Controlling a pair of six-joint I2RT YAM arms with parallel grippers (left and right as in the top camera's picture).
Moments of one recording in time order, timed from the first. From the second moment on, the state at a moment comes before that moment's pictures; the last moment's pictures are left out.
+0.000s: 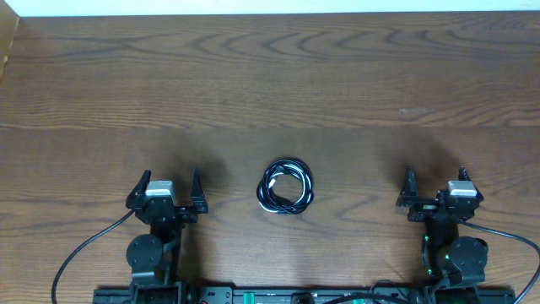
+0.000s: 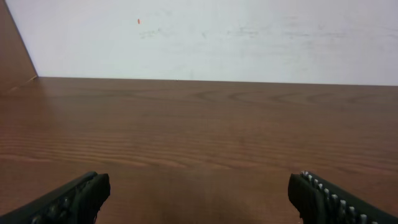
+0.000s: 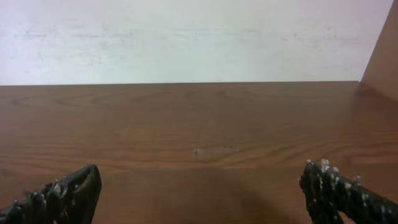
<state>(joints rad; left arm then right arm) 0.05 0.01 0.02 -0.11 0.04 -0.02 0.08 0.01 0.01 -0.06 0.13 0.03</state>
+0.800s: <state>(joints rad) 0.05 0.01 0.02 -0.11 0.04 -0.02 0.08 0.01 0.01 -0.06 0.13 0.03</state>
